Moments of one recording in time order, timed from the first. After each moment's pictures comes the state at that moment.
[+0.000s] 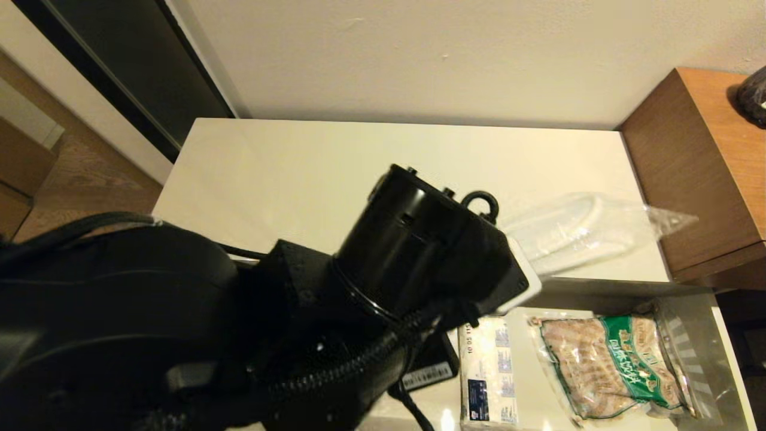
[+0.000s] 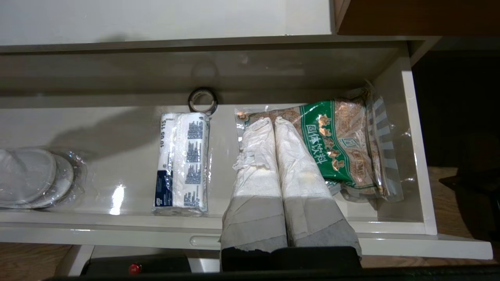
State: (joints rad) left arm -1.14 1.73 -1.32 0.25 0.49 0.49; right arm 0.00 0.02 0.00 -0.01 -0.01 0.02
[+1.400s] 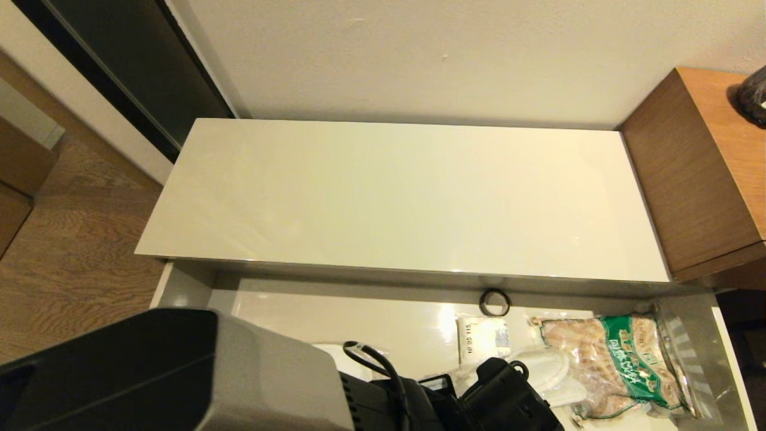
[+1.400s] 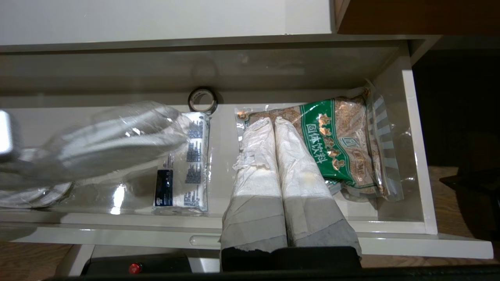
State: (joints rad) left arm -1.19 2.16 -1.24 0.11 0.51 0.36; right arm 0.00 0.02 0.00 -0.01 -0.01 0.02
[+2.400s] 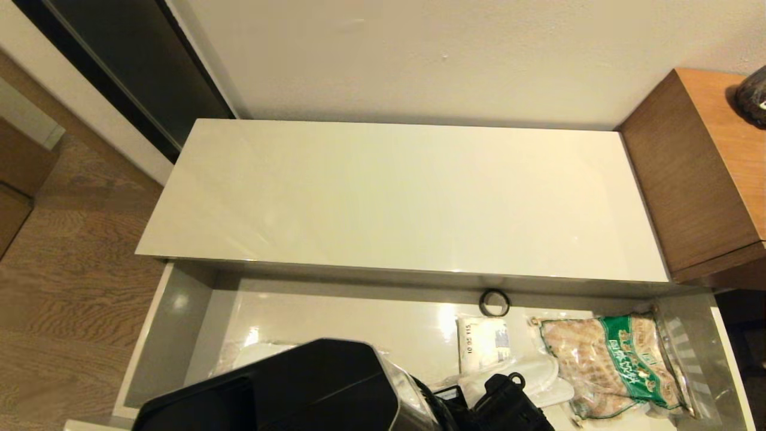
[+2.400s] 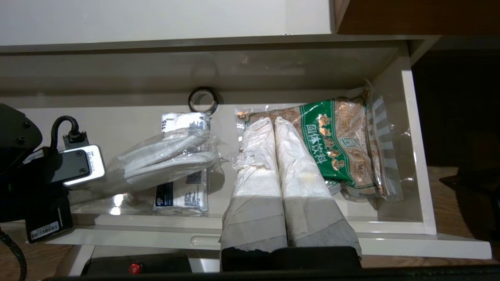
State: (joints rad) left arm -1.13 2.43 -1.34 -0.07 0.54 0.36; right arm 0.00 0.02 0.00 -0.01 -0.01 0.02
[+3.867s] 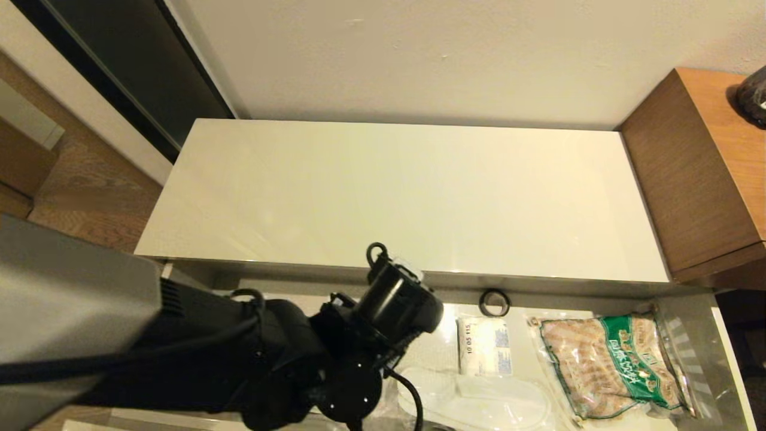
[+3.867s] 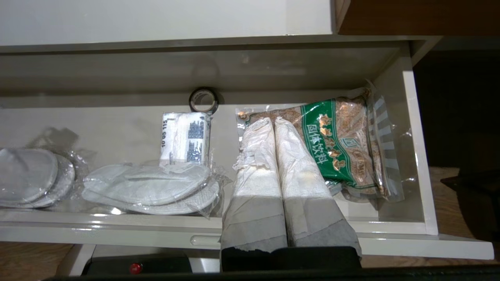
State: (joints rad) left arm -0.93 1.91 -1.06 -0.05 0.71 0.00; right arm 0.00 0.02 0.00 -0.01 -0.01 0.02
